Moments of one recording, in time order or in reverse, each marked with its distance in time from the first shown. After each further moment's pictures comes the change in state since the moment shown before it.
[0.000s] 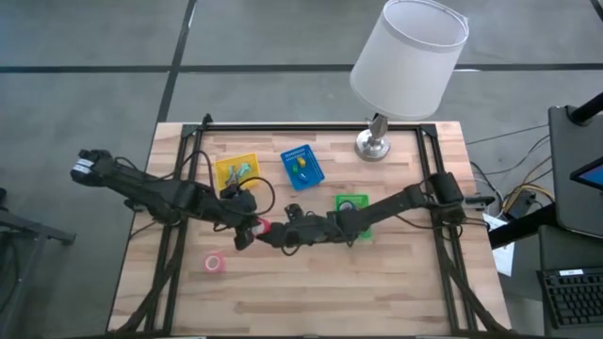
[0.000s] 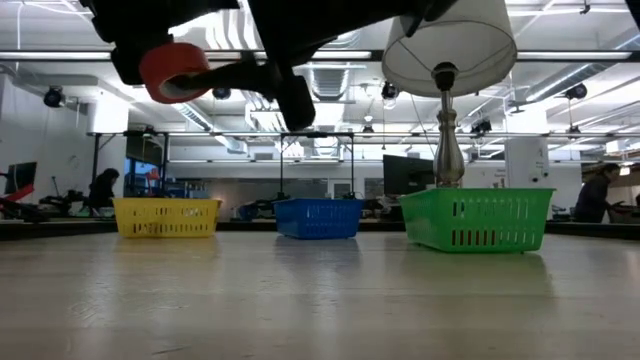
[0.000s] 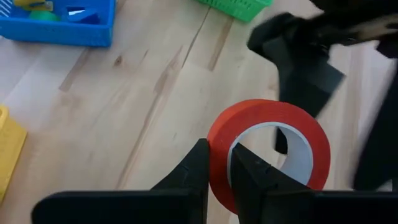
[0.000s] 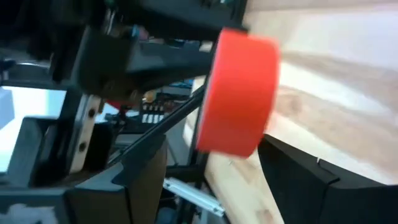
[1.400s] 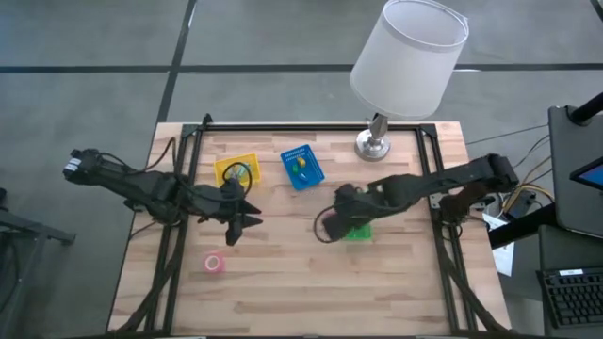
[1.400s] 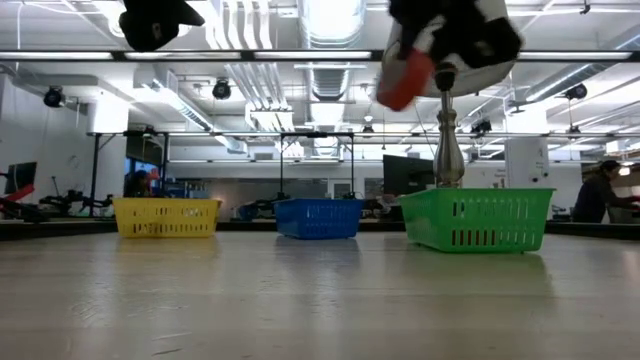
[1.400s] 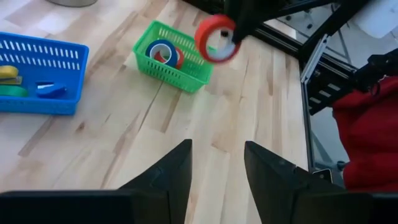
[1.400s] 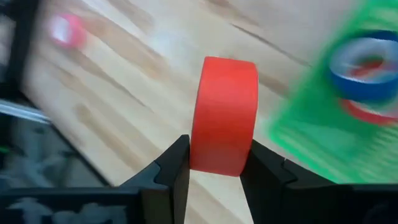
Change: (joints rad) left arm -0.004 -0.156 0.002 0.167 0.014 0.031; right arm -0.037 -0.460 -0.017 -1.179 -0.185 -0.216
